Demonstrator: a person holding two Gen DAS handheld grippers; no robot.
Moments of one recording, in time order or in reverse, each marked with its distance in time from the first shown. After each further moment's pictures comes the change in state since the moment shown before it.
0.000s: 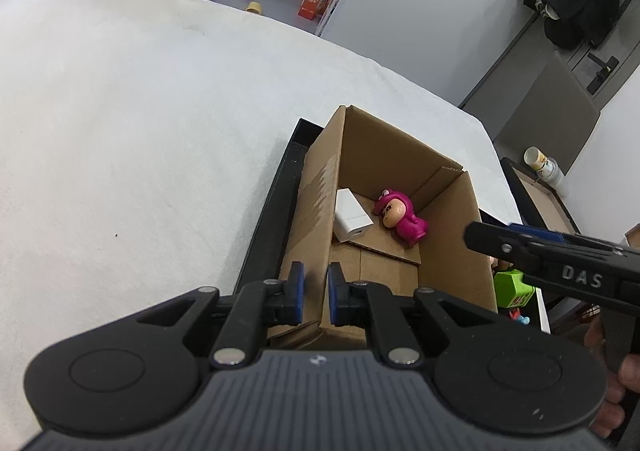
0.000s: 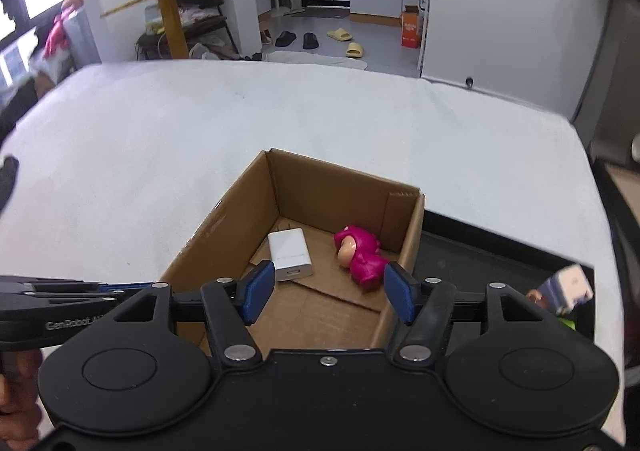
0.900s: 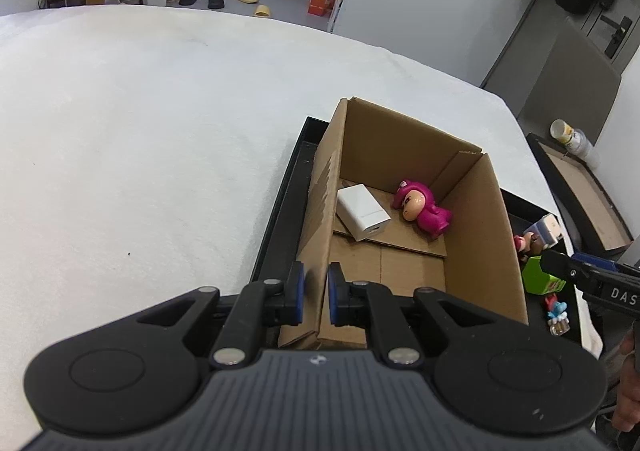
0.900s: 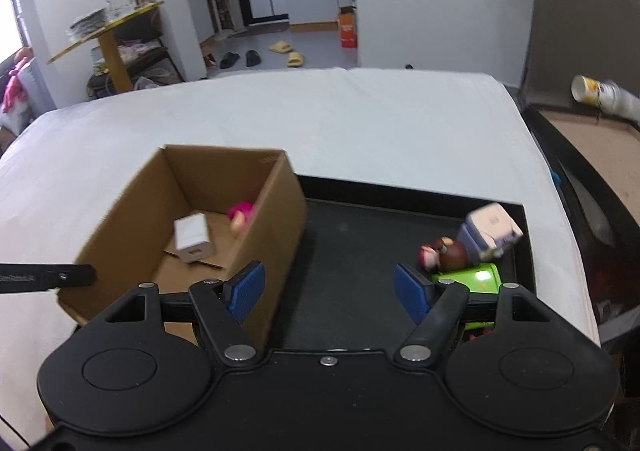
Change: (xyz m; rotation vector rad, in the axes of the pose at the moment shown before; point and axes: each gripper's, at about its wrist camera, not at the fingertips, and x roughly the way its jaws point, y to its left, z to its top) left arm 0.012 -0.022 0.001 0.095 0.011 0.126; right arm -0.002 -0.085 -0.051 0.155 -0.045 -0.088
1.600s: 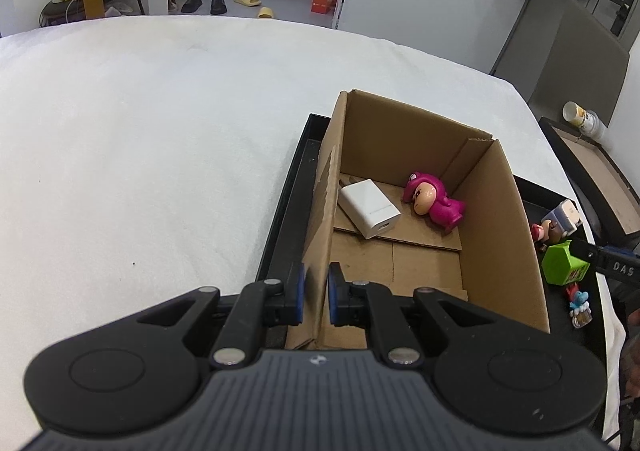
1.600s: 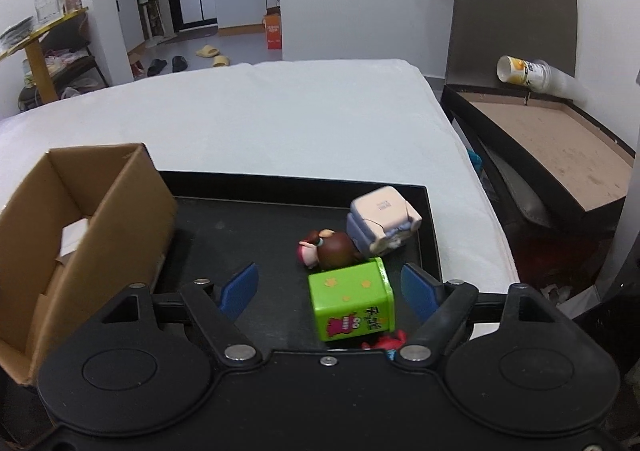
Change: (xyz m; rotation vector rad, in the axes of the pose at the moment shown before) left arm 0.009 -0.013 -0.001 0.047 0.004 0.057; right arm 0.027 -0.062 -0.014 0.063 -0.016 -0.193
